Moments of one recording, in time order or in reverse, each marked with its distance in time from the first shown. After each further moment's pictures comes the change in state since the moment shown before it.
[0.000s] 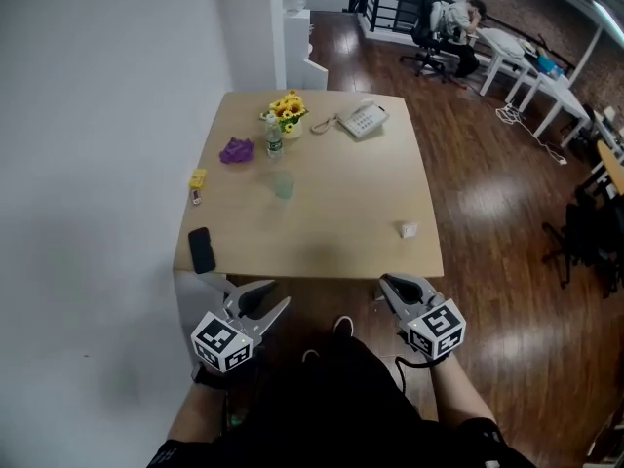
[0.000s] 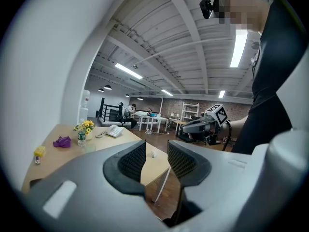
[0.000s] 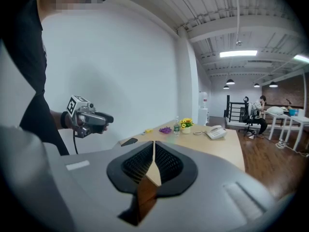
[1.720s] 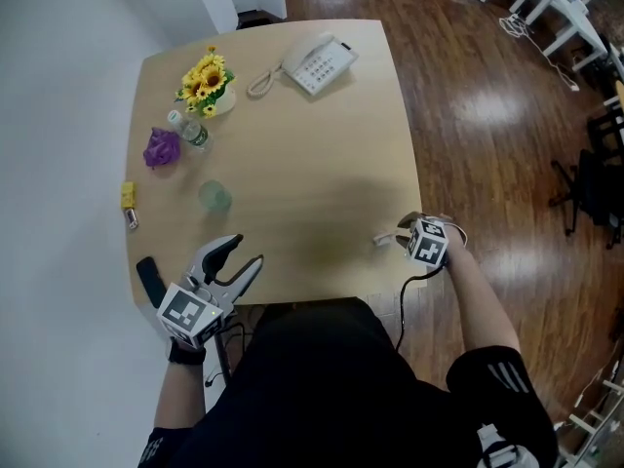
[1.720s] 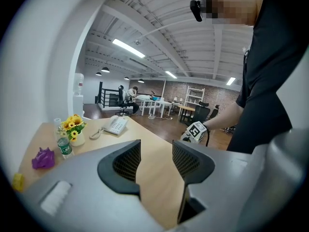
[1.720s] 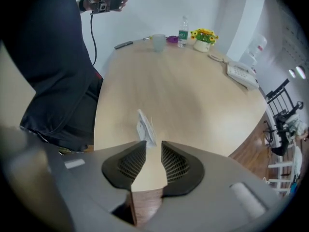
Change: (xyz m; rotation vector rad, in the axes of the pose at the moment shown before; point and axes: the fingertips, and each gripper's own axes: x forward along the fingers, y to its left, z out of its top) left arm 0.269 0.165 0.031 -0.021 0.224 -0.006; right arm 0.113 -0.351 -0.258 -0.425 0.974 0.367
